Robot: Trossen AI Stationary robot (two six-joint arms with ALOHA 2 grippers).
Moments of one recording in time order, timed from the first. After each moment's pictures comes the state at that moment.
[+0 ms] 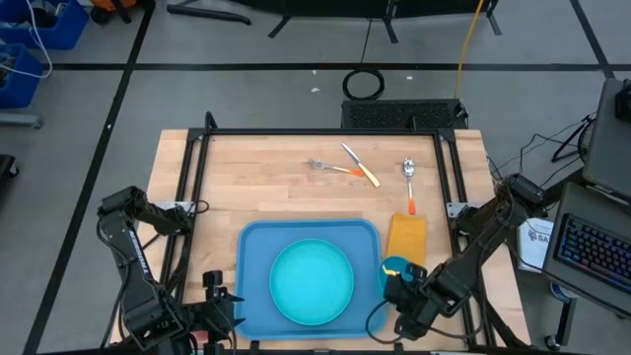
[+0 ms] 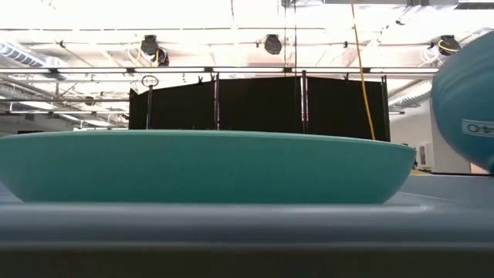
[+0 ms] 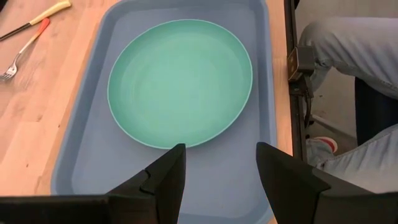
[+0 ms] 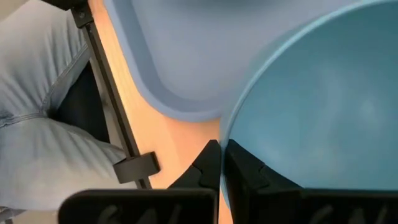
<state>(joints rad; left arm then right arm) -1.05 1.72 1.66 -1.23 -0.66 -1.03 0.82 1.61 1.25 -0.90 0.11 1.16</state>
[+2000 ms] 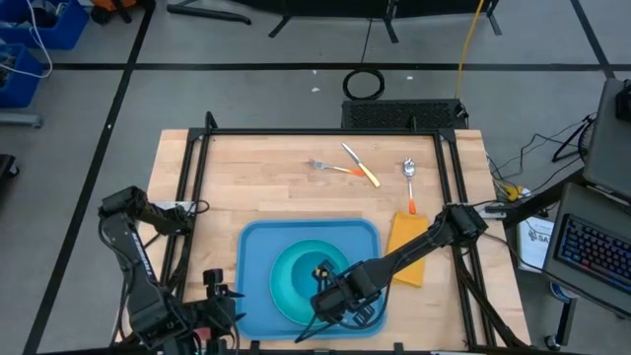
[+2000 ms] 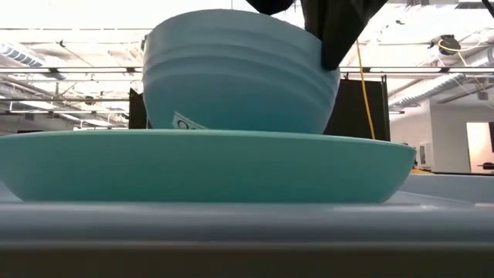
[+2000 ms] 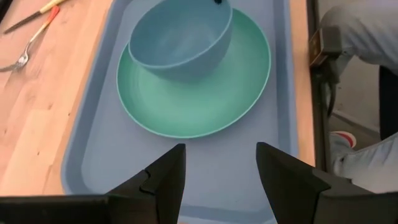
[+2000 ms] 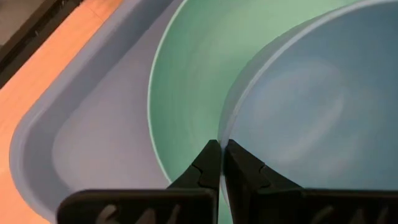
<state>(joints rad) -1.05 1.72 1.58 -1.24 -0.66 -1.07 0.51 2.15 1.92 -1.10 0.06 -0.28</state>
